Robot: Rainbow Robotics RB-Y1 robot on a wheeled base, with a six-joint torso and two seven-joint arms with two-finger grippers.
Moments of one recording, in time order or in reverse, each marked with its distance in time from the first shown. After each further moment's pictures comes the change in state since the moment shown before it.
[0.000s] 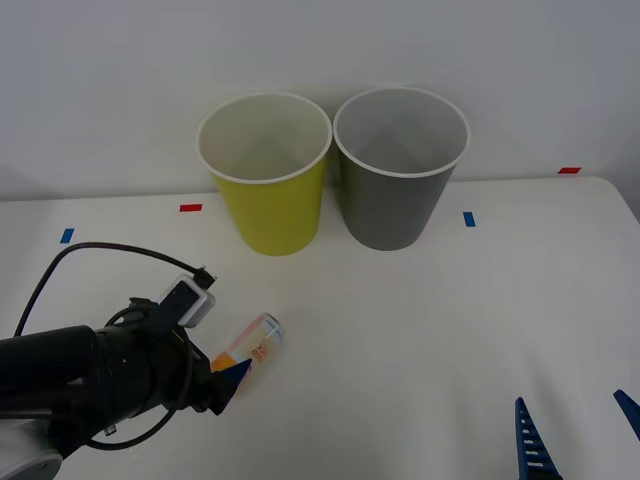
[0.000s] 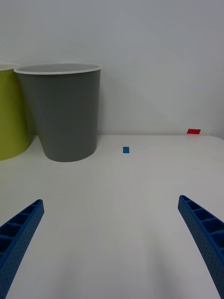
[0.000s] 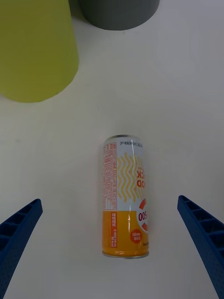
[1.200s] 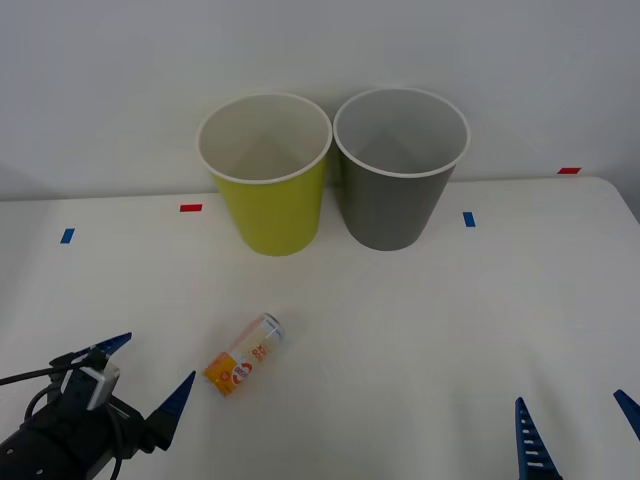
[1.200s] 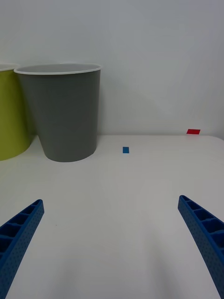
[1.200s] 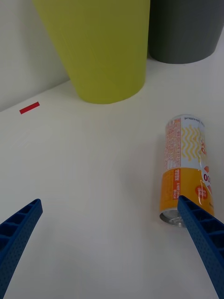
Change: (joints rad) right arm 0.000 0.000 0.000 0.000 0.000 0.000 0.000; left arm 0.509 0.009 0.073 0.258 -0.475 -0.986 0.202
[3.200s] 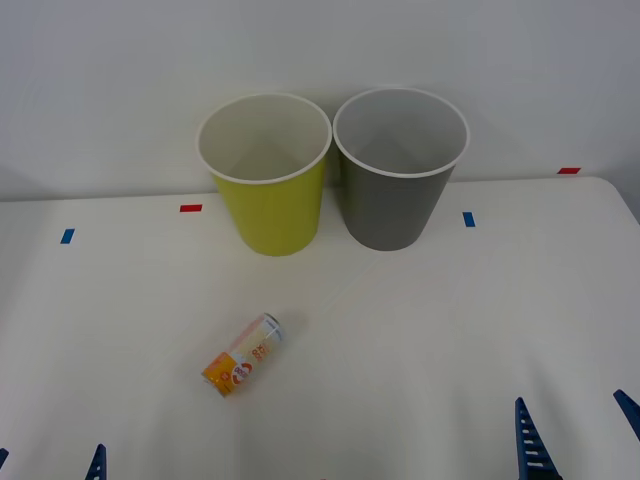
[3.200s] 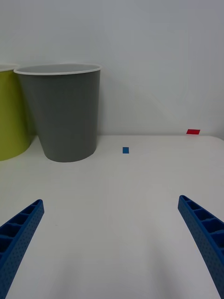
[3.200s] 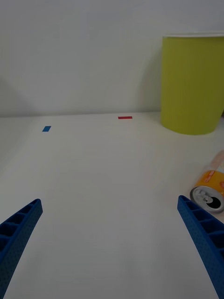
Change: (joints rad) right arm 0.000 0.000 0.000 0.000 0.000 0.000 0.000; left arm 0.506 -0.533 0.181 0.192 -0.050 -0.745 0.001
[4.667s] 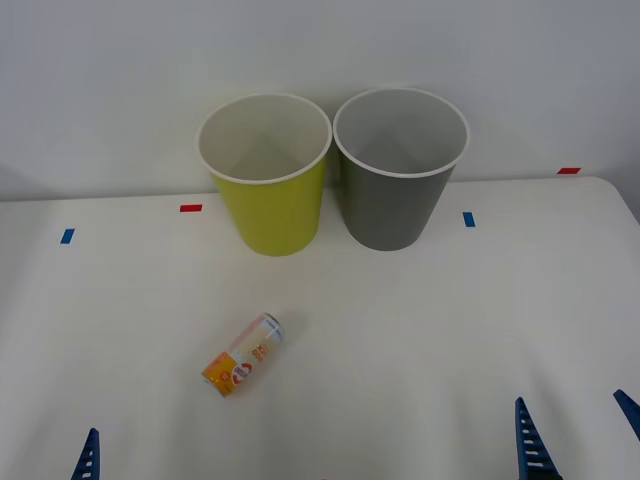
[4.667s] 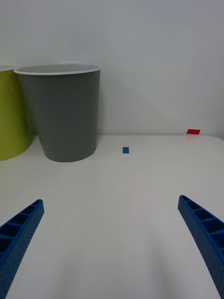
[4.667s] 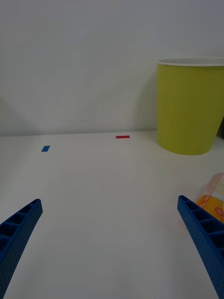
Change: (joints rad) right arm 0.000 0.000 0.000 0.000 0.000 0.000 0.000; left arm 0.021 0.006 0.005 -0.072 0.012 -0.014 0.000
